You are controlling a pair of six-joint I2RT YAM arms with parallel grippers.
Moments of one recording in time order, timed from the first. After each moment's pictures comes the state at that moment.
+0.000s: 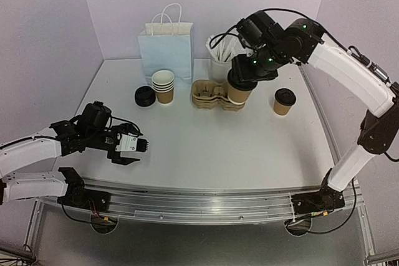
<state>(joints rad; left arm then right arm) -0.69 0.91 0.43 -0.36 0.30 1.04 0.90 1.67 1.85 -1.19 0.34 0.57</state>
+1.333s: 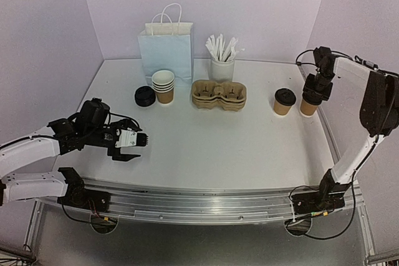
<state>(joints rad) -0.69 0.89 0.46 -0.37 0.28 0.99 -0.04 1.73 1.34 -0.78 0.22 0.43</state>
